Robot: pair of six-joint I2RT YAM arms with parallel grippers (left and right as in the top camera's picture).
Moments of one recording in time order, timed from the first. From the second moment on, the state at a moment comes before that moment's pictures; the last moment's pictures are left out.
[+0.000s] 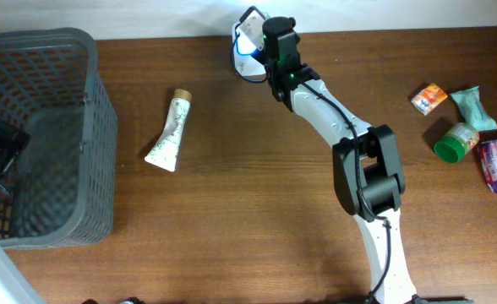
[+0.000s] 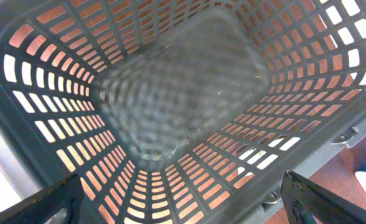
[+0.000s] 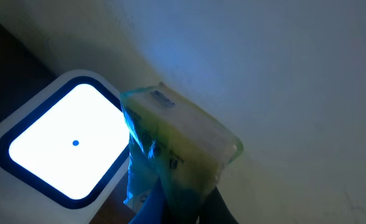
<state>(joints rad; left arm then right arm) 0.51 1.49 2.09 -1.66 -0.09 -0.54 0.37 2.41 1.98 0.08 0.29 -0.67</state>
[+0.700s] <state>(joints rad) 0.51 1.49 2.09 -1.66 -0.09 -0.54 -0.32 2.26 1.99 -0.89 0.30 0.10</state>
